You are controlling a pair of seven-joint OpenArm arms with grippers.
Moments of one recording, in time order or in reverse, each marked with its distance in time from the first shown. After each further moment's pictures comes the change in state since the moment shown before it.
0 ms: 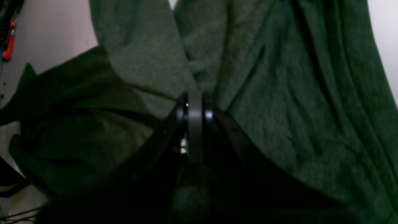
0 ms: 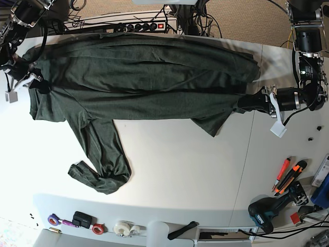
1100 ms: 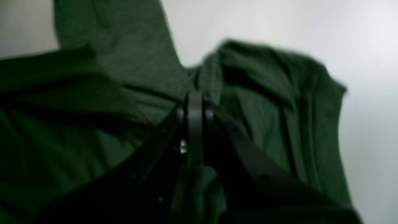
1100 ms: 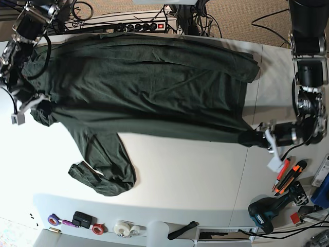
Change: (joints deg) left arm -16.5 0.0 5.9 -10.4 9.5 0.0 -7.1; right arm 7.8 0.0 -9.7 -0.2 -18.8 -0.1 16.0
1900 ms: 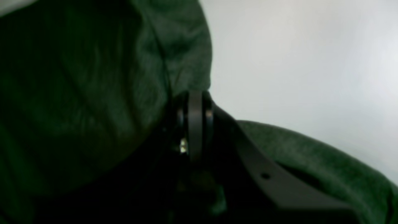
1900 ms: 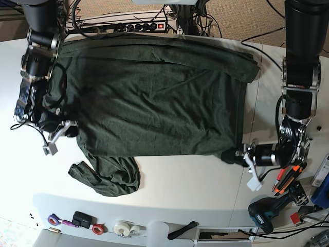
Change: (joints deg) left arm -16.1 5.6 13.1 -21.4 8.0 0.2 -10.1; right arm 18.6 -1.8 -21.3 -16.6 -14.5 0.0 6.9
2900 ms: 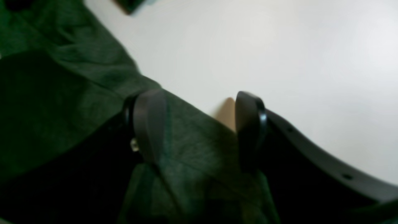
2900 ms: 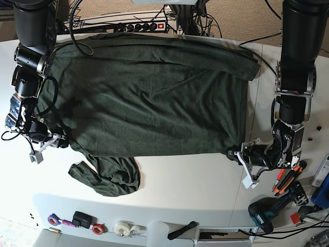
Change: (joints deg) left arm -3.1 3.7 0.0 -4.7 21.2 8.4 -7.6; right arm 14.1 3.2 0.3 -24.8 -10.3 -0.9 9.4
